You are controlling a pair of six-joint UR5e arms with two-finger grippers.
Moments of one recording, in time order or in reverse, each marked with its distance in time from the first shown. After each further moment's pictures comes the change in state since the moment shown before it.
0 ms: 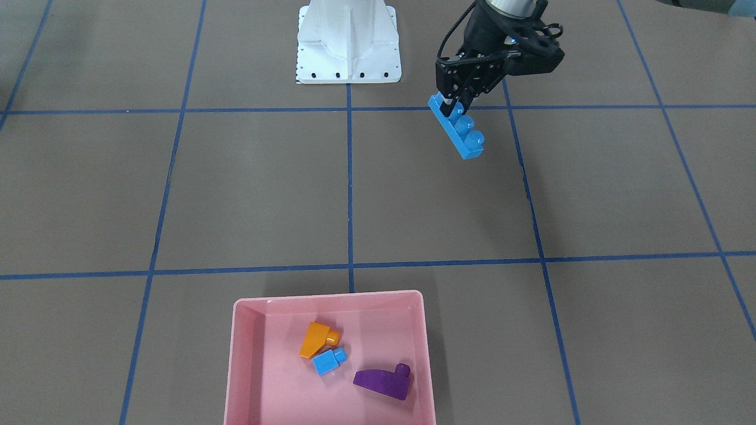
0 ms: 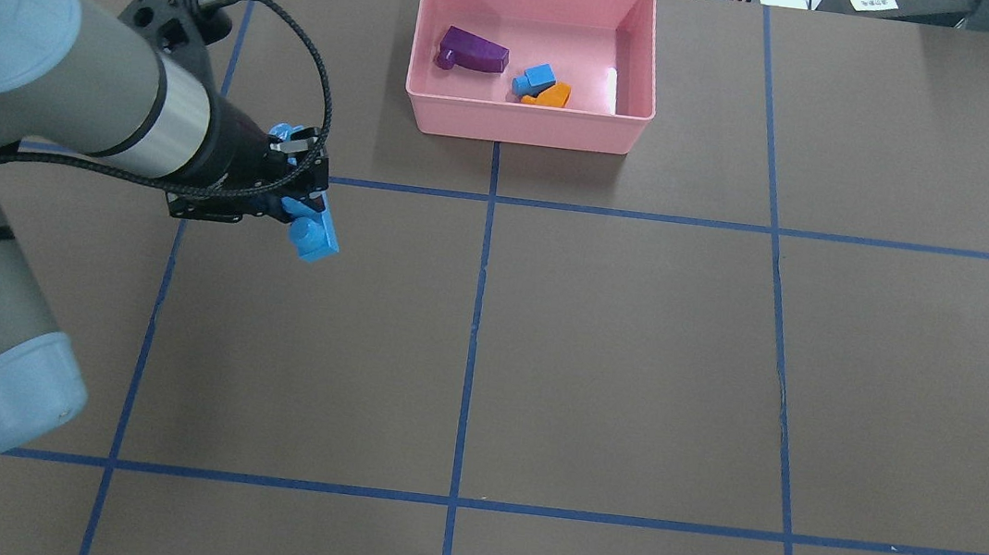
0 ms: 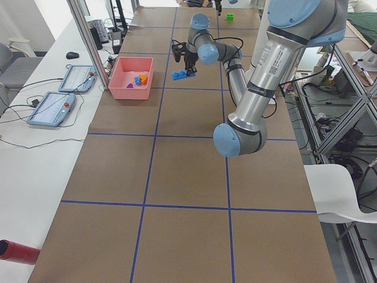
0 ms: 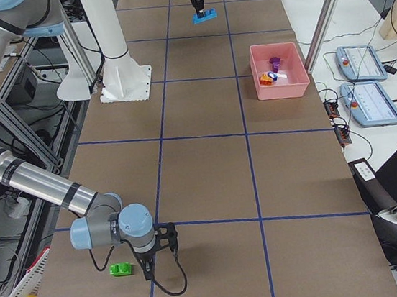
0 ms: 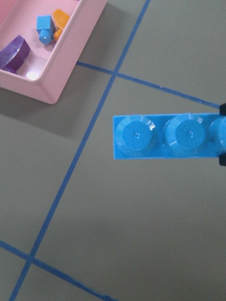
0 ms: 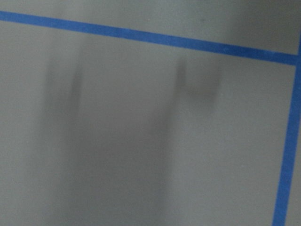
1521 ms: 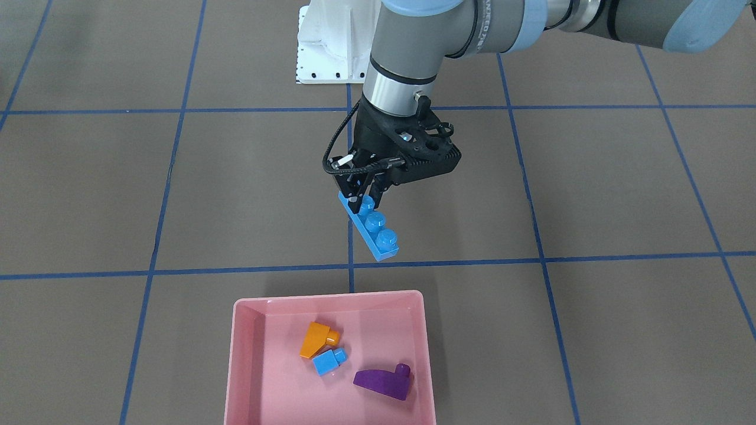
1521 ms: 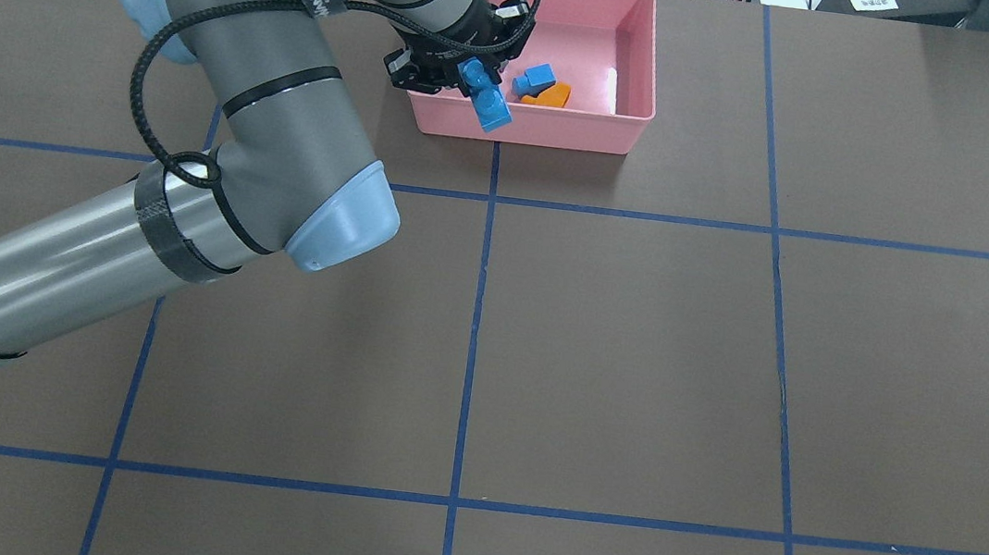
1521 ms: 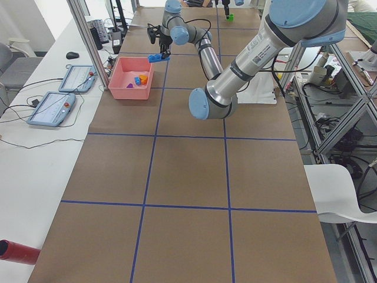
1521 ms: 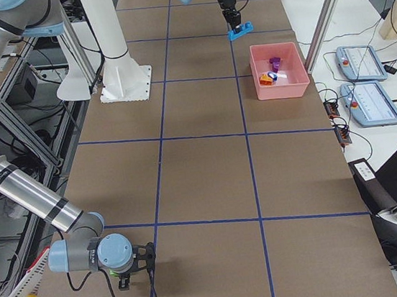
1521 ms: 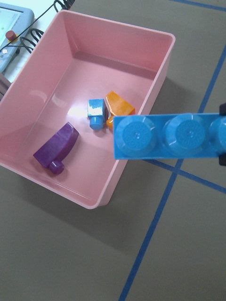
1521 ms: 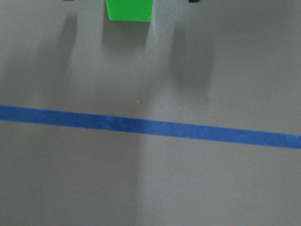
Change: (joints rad) left arm -0.052 -0.424 0.568 -0.151 0.065 -0.022; right arm -0.007 -0.024 -0.138 0.051 0.166 -0.003
